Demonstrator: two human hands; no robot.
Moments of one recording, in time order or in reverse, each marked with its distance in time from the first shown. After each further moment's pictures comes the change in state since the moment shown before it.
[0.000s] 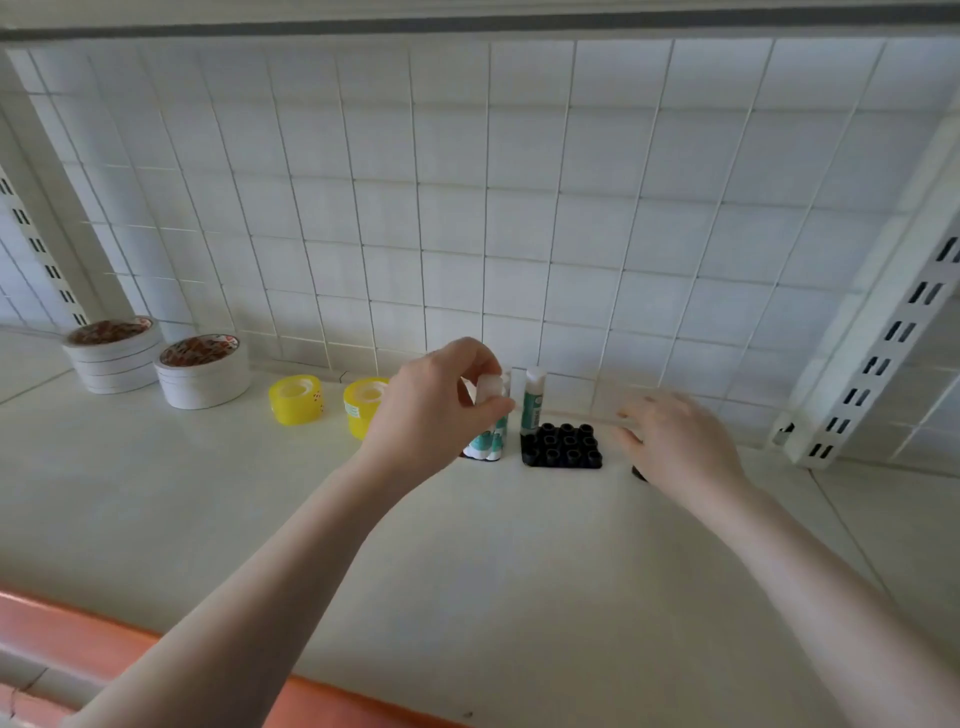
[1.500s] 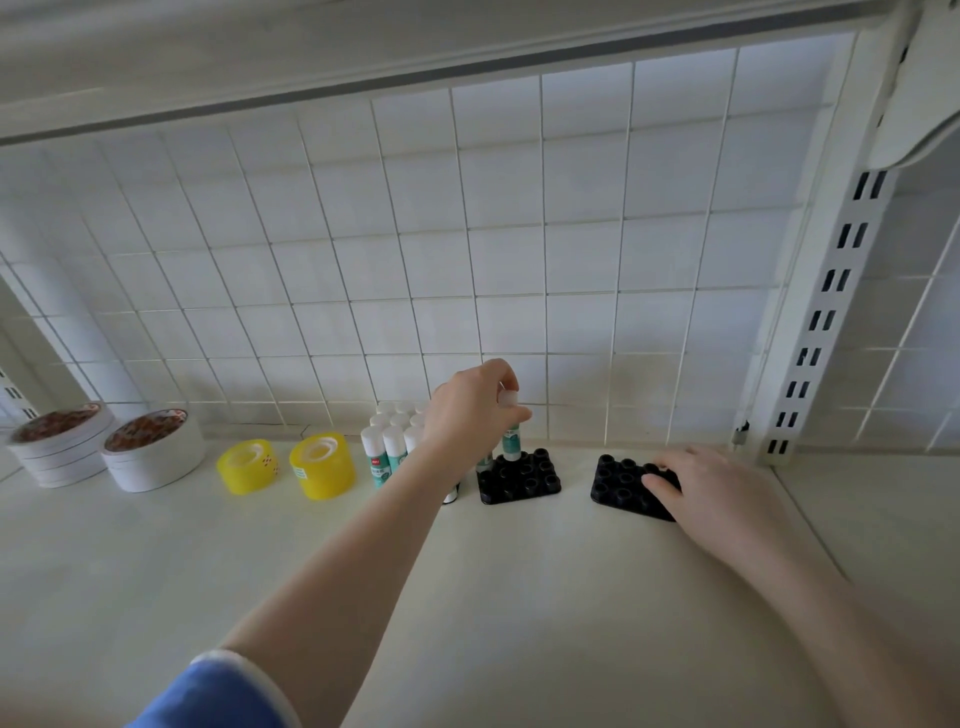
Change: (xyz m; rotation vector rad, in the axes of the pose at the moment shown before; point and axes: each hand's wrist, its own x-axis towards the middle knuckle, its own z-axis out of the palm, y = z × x) left_hand 0.078 0.012 0.090 0.198 -0.179 -0.075; right_hand -0.036 0.070 0.030 0.147 -0.057 0.228
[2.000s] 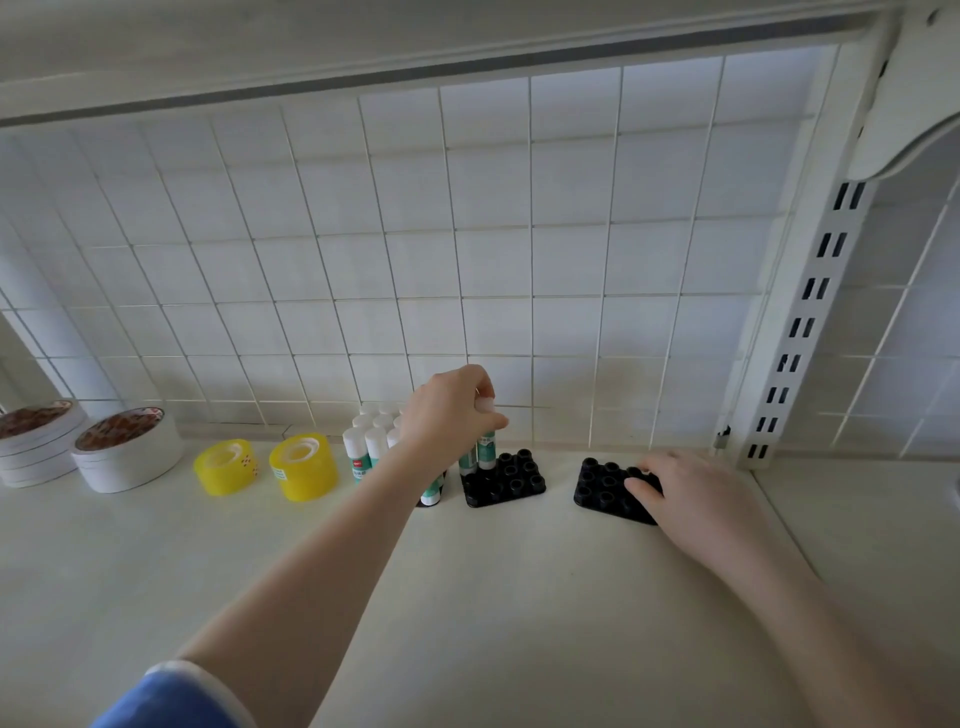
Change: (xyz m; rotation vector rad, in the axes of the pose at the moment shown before) left_hand 0.003 -0.007 -0.002 0.039 -0.010 -0.033; right_hand -0.001 -0.004 -0.006 0.000 -0.014 -0.014
